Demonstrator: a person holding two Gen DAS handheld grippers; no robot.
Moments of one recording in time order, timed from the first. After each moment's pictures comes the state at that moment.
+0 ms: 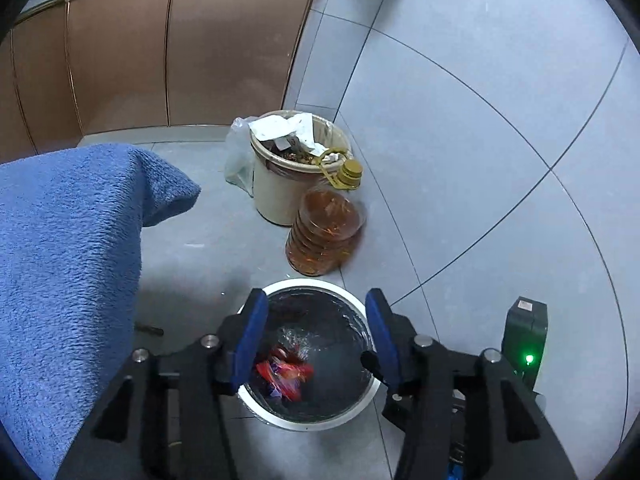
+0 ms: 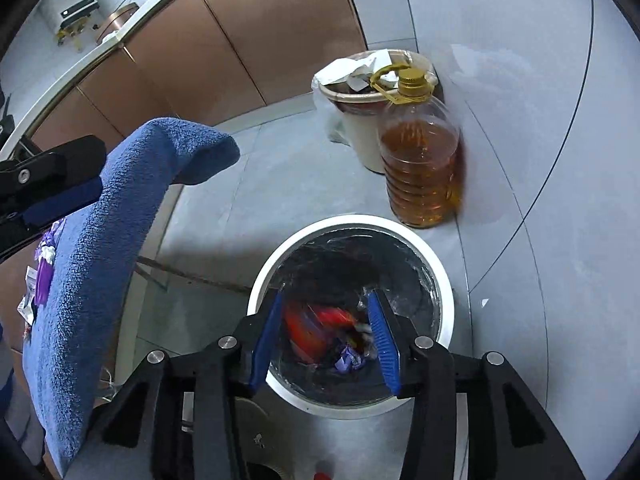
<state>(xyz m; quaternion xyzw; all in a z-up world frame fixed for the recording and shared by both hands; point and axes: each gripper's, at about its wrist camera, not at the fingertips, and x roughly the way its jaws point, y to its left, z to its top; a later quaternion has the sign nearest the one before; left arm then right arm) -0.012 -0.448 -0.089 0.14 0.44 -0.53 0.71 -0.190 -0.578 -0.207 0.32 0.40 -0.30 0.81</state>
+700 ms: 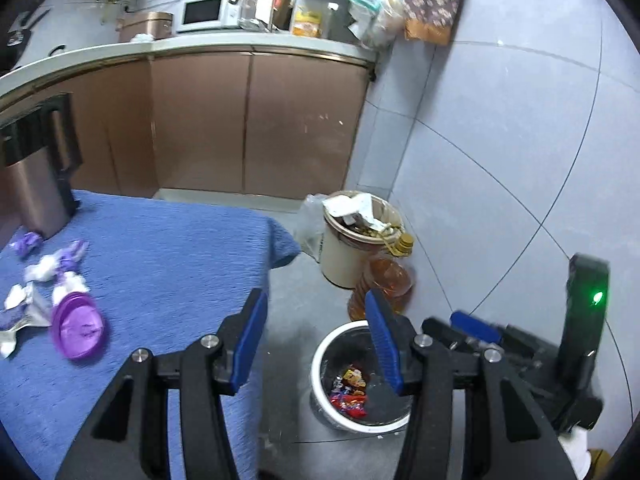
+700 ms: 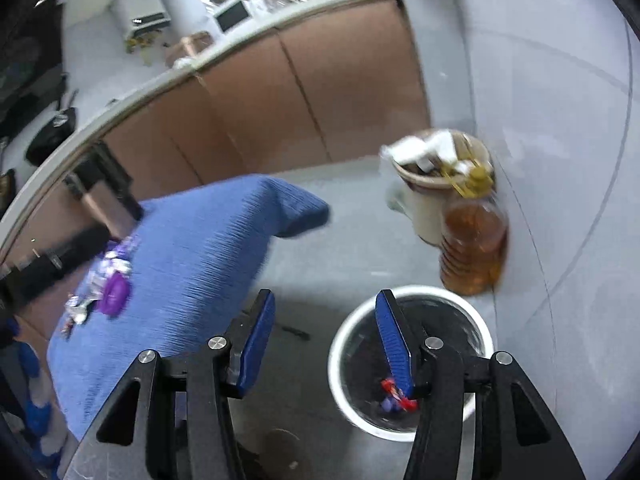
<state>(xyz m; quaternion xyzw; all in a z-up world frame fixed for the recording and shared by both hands) 0.004 -0.295 -0.008 0.09 0.33 -0.46 0.82 -0.160 -0.507 -0.098 0.25 0.31 -0.24 0.89</state>
